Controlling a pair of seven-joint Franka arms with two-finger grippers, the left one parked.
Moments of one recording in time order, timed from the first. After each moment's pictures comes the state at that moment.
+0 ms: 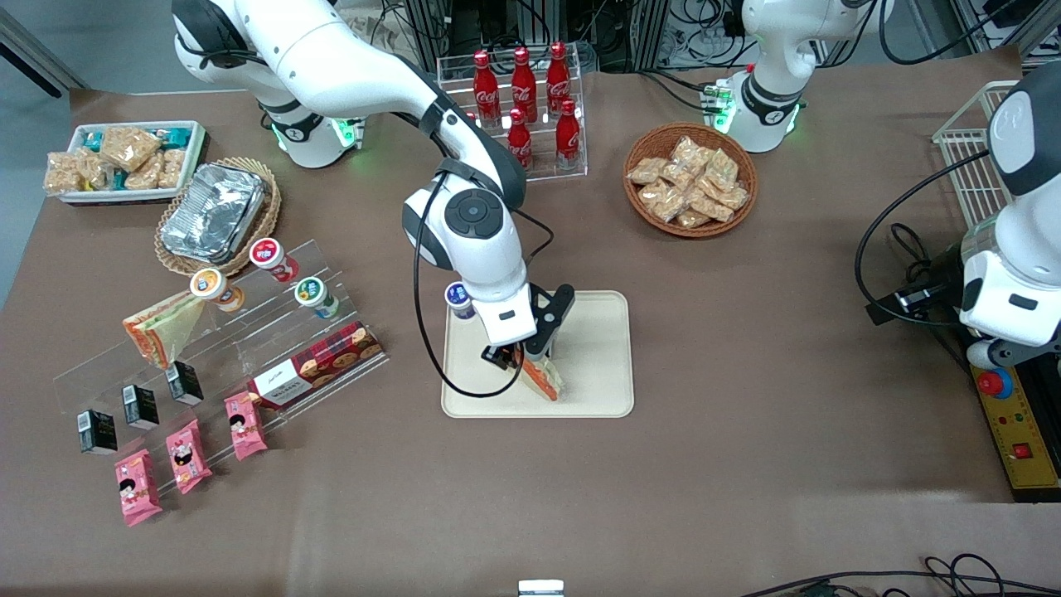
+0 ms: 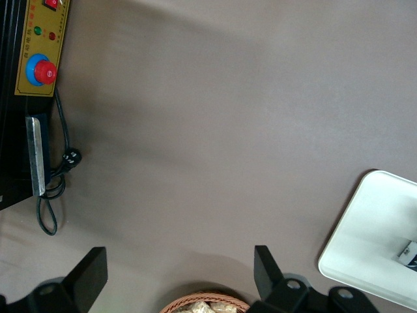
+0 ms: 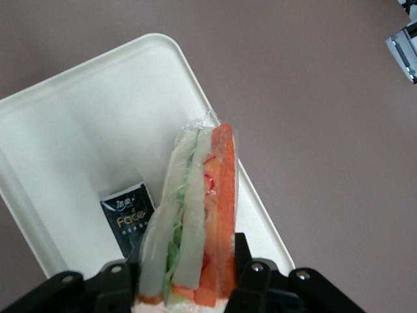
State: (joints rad) arm 0.71 0.63 -0.01 -1.44 -0.07 2.27 -0.32
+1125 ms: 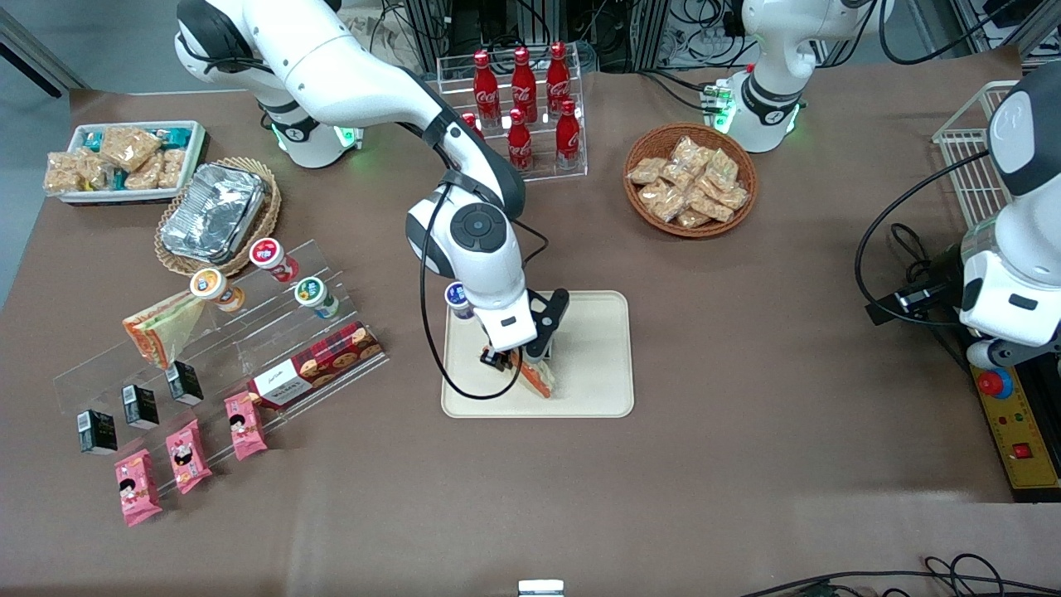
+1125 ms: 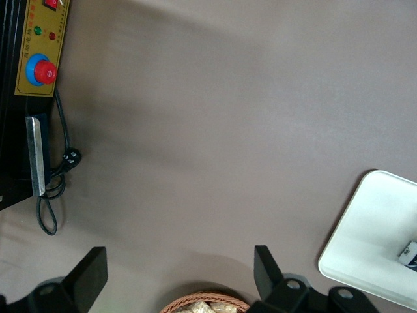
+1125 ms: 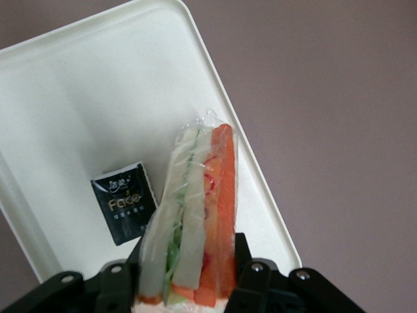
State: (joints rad) arm 0.71 0.66 -0.02 -1.47 -0.08 2.28 -0.36
